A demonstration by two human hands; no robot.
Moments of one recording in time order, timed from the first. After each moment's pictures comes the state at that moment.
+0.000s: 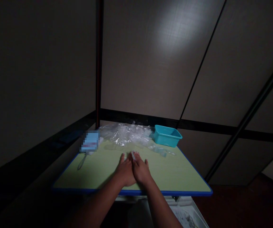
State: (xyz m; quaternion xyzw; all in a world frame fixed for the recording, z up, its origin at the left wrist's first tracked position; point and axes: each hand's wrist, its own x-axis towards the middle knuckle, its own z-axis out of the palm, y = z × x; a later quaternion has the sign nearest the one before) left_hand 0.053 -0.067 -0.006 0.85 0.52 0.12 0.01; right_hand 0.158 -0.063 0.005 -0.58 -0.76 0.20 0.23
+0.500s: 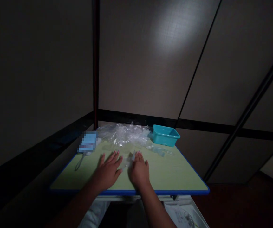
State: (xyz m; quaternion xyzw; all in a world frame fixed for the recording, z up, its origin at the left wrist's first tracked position) left_hand -0.011 -0.086 -0.003 0.82 0.56 0.14 -0.03; right_hand 0.156 -0.064 -0.010 -0.63 -0.74 0.04 0.22
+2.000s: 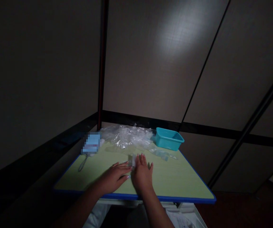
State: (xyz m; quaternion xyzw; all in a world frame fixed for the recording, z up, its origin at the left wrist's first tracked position) left_hand -0.012 -0.084 -0.002 0.87 0.43 0.21 0.14; right_hand 0.153 -0.066 -0.012 -0.64 -0.74 0.00 0.20
